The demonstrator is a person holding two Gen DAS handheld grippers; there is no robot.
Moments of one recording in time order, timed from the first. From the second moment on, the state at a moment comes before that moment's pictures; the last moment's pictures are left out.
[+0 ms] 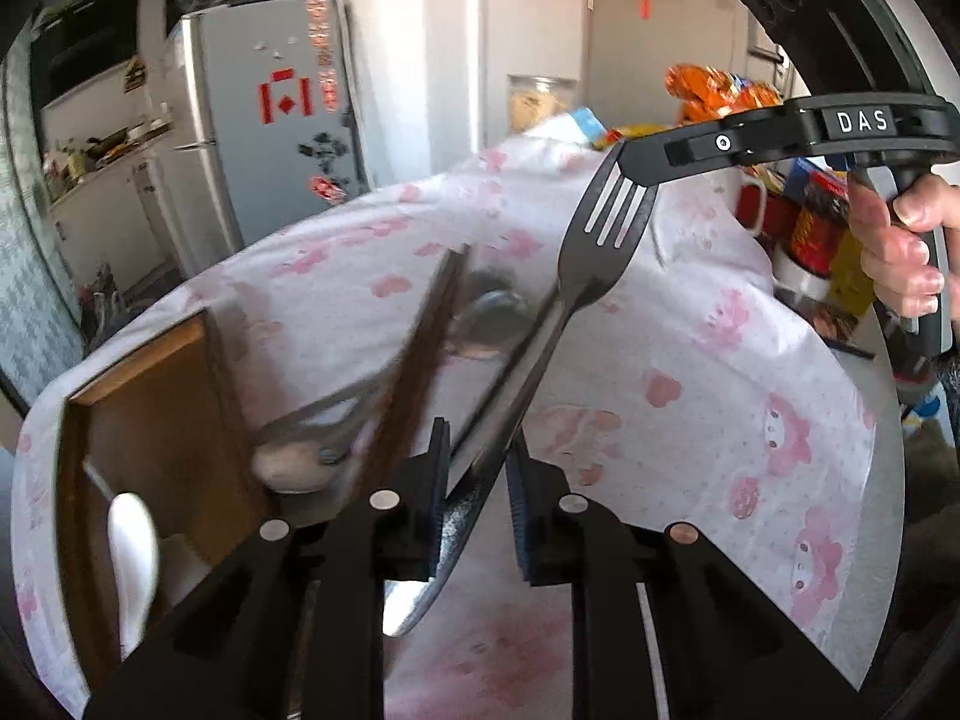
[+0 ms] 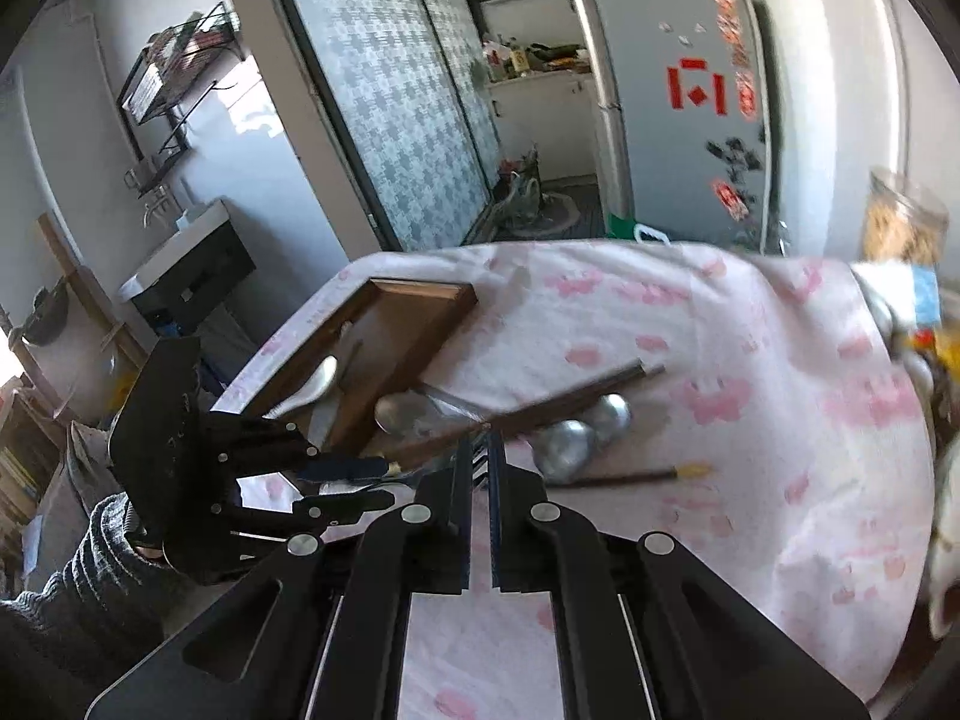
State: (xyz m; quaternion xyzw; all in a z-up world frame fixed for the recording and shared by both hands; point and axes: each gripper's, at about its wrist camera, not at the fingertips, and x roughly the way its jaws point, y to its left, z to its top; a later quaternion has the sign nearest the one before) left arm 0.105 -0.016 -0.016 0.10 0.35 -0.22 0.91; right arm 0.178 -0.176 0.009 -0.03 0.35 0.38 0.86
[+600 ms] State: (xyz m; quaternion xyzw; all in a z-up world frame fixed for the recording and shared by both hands) left arm 0.094 0.127 -0.018 0.04 0.37 -0.11 0.92; right arm 0.223 -0.008 -0.009 -0.07 0.36 0.46 0.81
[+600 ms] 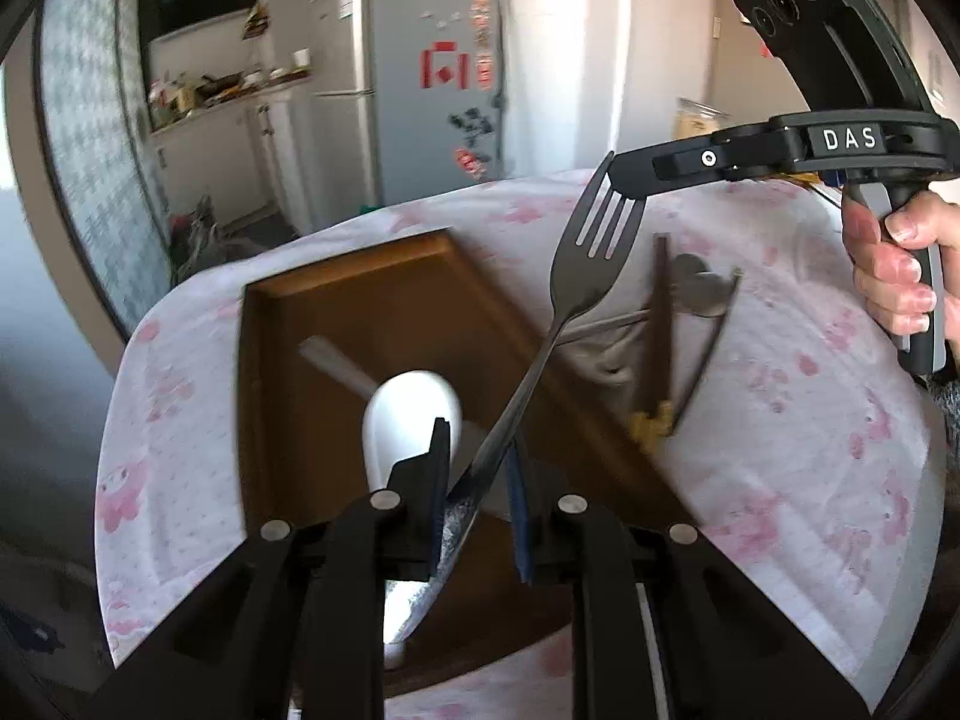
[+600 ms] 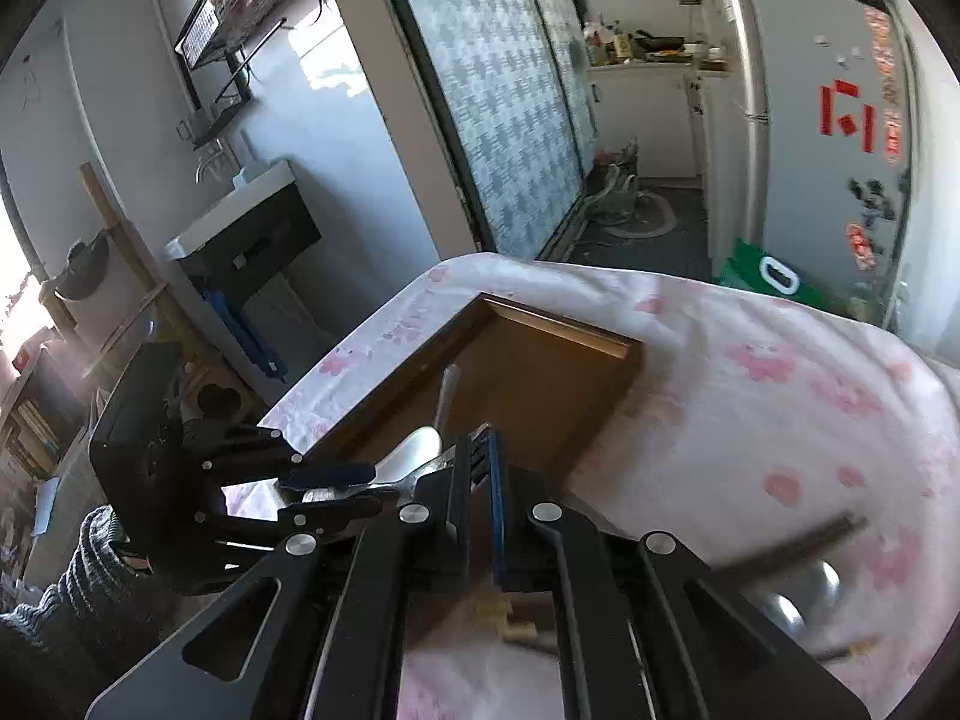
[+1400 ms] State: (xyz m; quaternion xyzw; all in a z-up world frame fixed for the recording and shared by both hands) left arm 0.091 0.150 -0.019 0.01 0.34 -0.10 0.94; right arm 0.266 0.041 -0.064 -0.05 0.42 0.44 0.79
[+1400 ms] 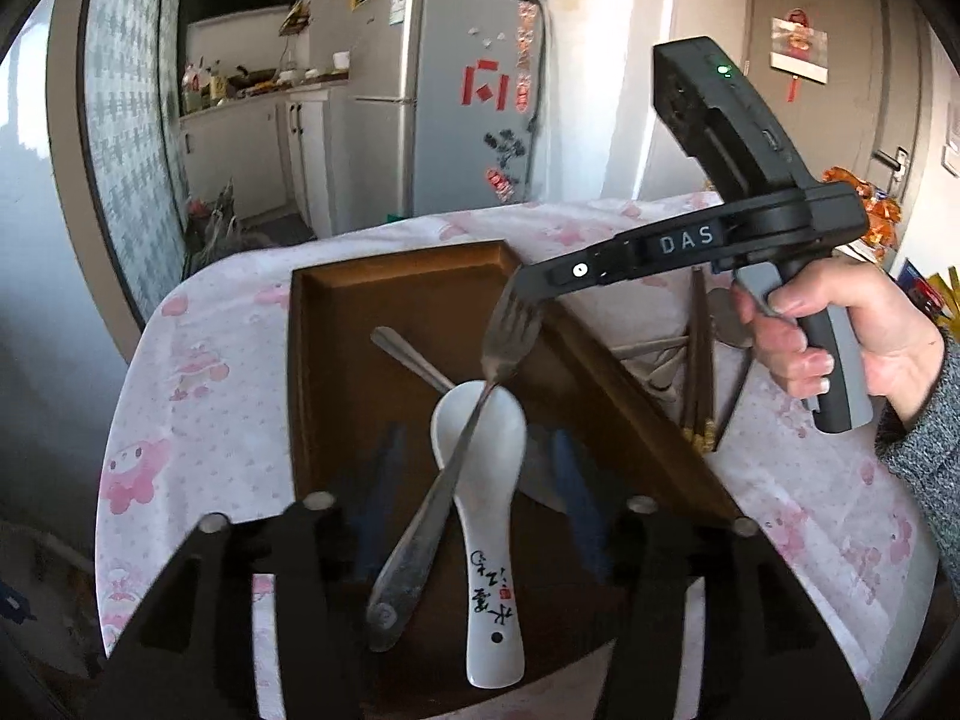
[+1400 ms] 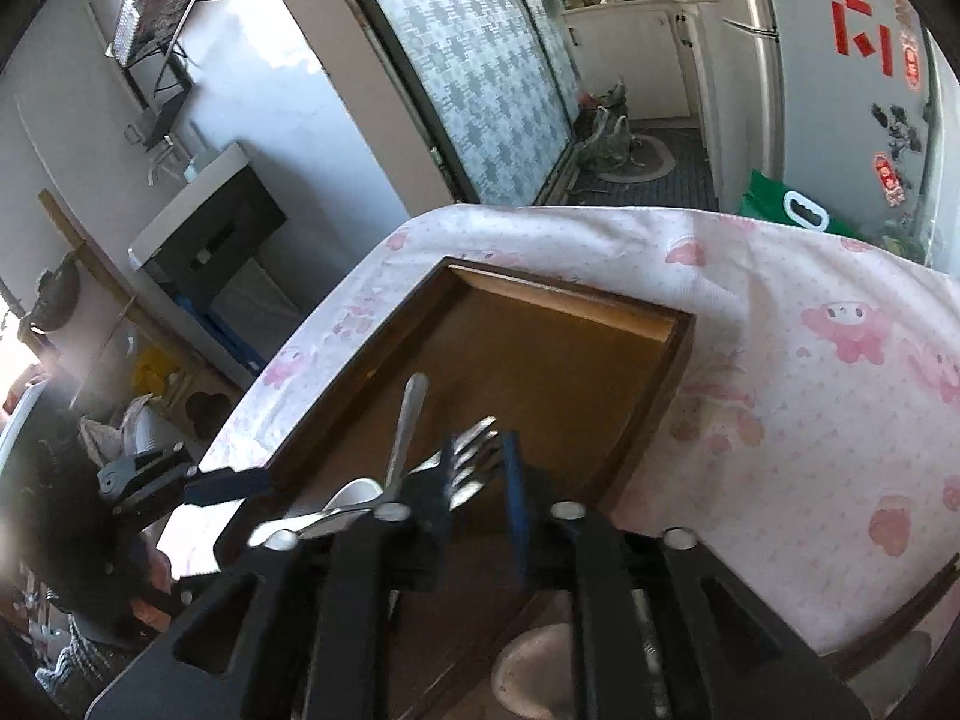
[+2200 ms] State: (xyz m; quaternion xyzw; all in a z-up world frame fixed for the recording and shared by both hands) left arm 0.092 0.053 -0.003 0.09 0.31 -0.19 0.93; right arm 0.259 -0.156 -0.041 0.03 0.38 0.36 0.85
